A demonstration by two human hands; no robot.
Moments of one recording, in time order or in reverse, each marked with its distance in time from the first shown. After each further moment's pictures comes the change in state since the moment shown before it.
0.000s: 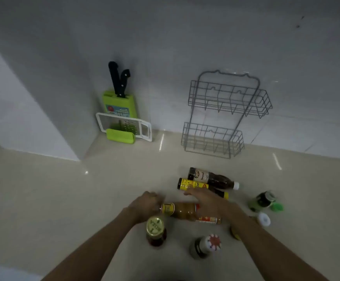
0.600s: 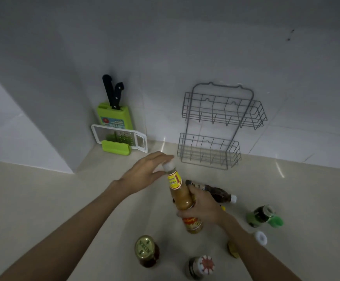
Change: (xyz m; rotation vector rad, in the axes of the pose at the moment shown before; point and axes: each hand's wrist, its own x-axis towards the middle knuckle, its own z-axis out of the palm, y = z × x) left_hand 0.028 0.001 -0.139 -0.322 0.591 0.206; right_hand 0.001 -0.012 -0.019 0.448 0.308 0.002
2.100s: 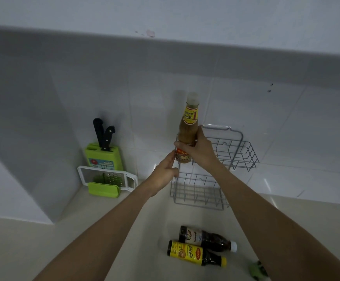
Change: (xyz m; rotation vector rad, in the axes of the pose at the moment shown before) left_hand 0.146 0.033 -0.028 -0.808 -0.022 -0.487; right_hand 0.141 -0.145 -0.167 0.103 0.569 -0.216
